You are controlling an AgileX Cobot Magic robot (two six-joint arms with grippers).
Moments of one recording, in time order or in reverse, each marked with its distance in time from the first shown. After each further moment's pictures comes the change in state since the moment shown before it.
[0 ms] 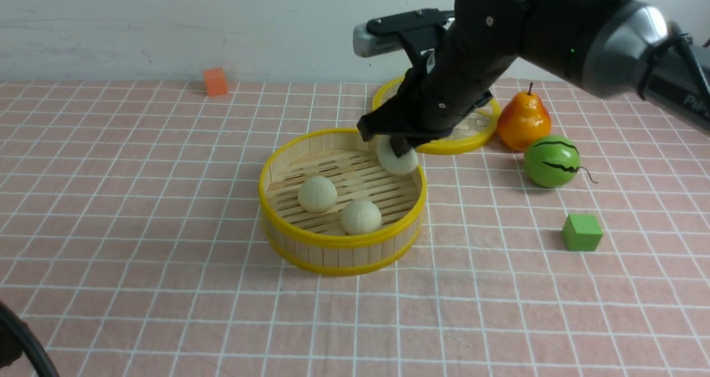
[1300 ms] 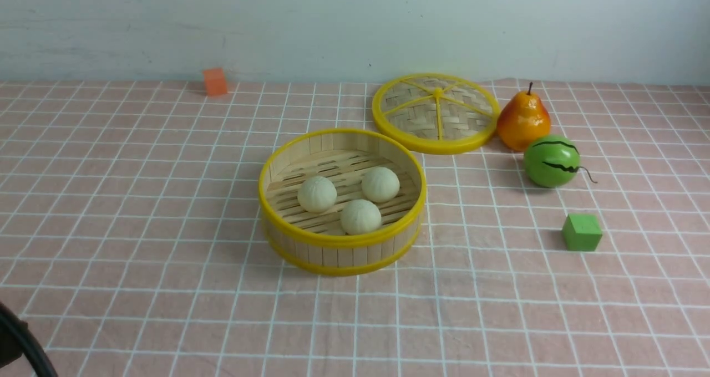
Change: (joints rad) right arm -0.046 -0.431 -0.182 -0.031 0.346 -0.160; left arm 0.000 0.000 0.000 0.001 -0.002 0.000
